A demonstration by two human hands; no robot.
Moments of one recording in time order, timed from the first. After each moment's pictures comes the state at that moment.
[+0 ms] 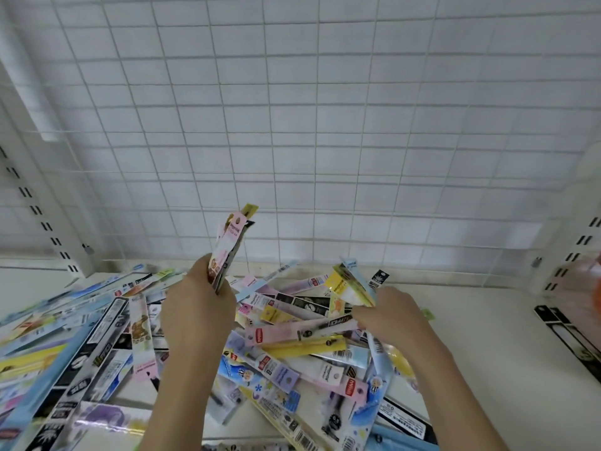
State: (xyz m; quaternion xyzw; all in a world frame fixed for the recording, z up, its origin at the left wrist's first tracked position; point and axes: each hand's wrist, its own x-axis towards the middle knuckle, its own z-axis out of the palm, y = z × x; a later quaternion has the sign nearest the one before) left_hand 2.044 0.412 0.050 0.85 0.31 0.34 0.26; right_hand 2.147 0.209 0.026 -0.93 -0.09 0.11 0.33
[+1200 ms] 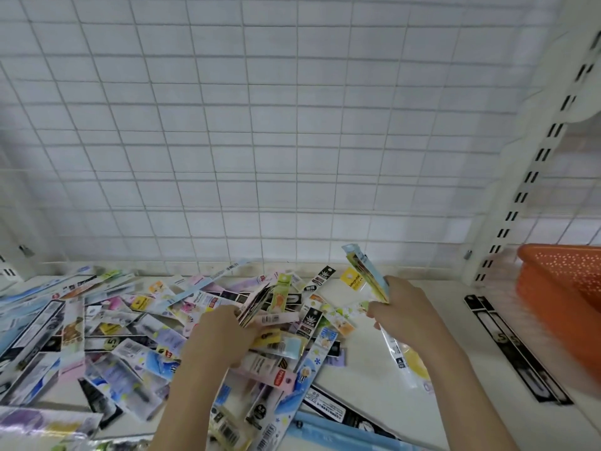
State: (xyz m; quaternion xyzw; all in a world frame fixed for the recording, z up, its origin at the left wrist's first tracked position) left_hand 2.079 0.339 0.011 0.93 0.26 -0.01 0.28; right_hand 2.160 0.106 0.030 -0.94 -0.06 0.05 0.34
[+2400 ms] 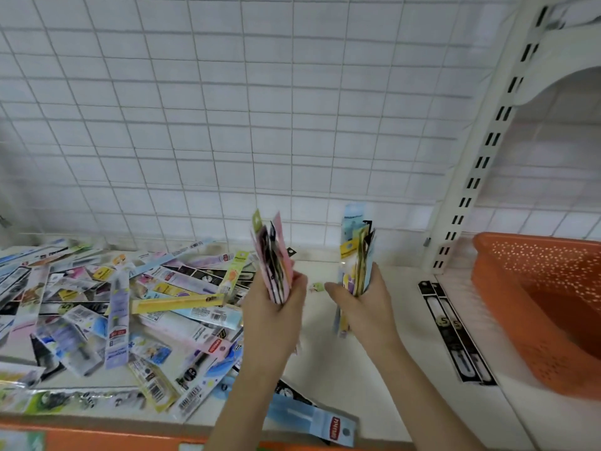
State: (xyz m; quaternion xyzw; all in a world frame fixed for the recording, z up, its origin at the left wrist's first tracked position) left_hand 2.086 0.172 0.016 0.73 0.15 0.33 0.58; right_hand 2.161 0.063 -0.008 -0.75 -0.10 -0.03 0.65
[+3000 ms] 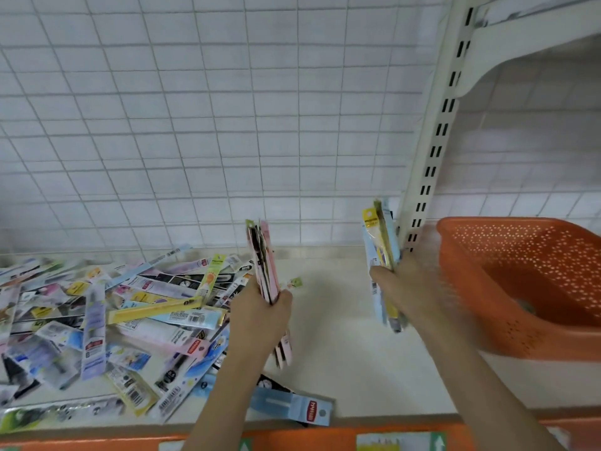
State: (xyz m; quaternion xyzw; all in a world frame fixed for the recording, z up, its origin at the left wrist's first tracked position) left_hand 2.097 0.167 0.002 0.83 0.20 0.21 0.47; right_hand 2.184 -0.019 0.017 -0.88 -0.05 -0.06 0.48
